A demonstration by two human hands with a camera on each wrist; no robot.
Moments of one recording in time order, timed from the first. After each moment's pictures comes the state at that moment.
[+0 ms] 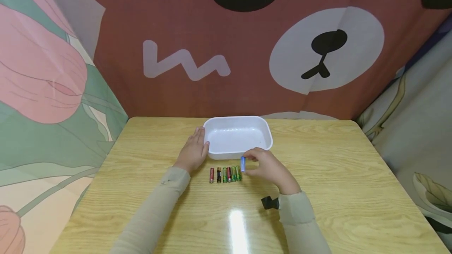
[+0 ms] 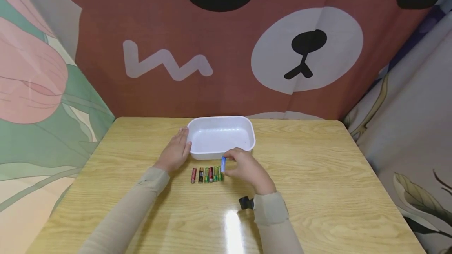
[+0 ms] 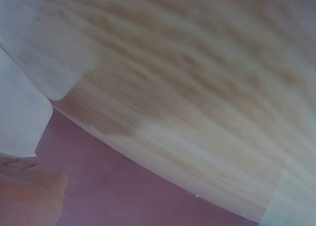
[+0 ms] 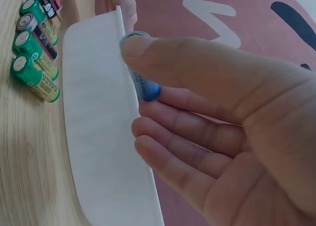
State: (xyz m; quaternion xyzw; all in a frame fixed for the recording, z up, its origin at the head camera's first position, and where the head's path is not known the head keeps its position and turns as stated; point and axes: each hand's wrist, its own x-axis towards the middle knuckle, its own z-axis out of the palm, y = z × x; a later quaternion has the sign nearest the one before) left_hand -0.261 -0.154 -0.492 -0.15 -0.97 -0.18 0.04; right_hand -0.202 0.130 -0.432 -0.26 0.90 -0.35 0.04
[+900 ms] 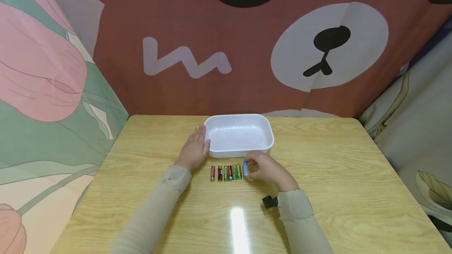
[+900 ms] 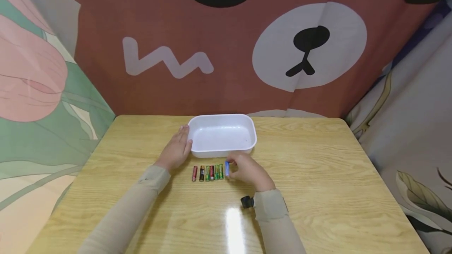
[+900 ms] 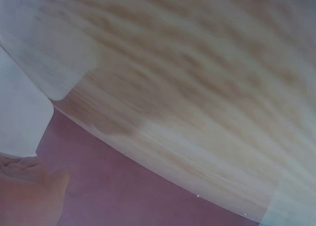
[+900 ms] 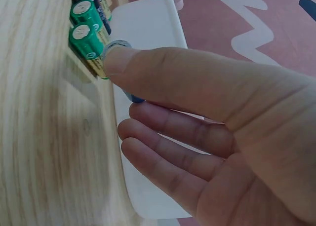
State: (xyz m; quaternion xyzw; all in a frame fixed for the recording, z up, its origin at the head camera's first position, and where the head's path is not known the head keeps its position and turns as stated) left_hand -0.260 -0.154 -0.490 -0.15 -0.97 -0.18 0.05; right_hand -0.211 0.134 -0.460 -0.28 0.88 -0.36 0.09
